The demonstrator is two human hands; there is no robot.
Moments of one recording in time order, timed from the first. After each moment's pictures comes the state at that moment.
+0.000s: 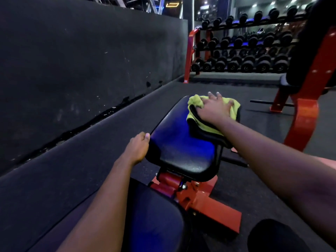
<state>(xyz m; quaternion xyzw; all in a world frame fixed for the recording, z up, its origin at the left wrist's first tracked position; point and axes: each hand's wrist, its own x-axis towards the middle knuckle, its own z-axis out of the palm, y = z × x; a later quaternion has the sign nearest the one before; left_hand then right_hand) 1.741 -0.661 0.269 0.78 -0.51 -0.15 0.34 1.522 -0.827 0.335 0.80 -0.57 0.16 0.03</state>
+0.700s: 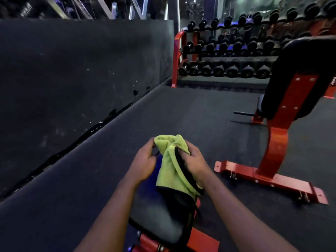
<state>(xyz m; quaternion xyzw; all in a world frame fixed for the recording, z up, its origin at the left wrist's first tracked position) 1.658 -0.763 0.478 0.64 -0.63 -0.20 0.40 1.486 -0.814 0.465 0.58 -0.34 0.42 -0.60</state>
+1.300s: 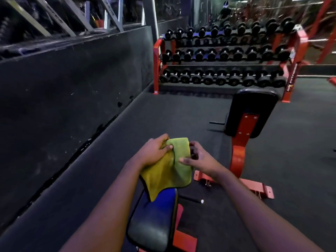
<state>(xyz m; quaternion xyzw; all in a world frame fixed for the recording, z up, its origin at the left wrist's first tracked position) 1.566 -0.821 0.823 0.64 -0.72 -0.21 0.16 1.354 -0.842 0.764 0.64 -0.41 0.31 -0.57</state>
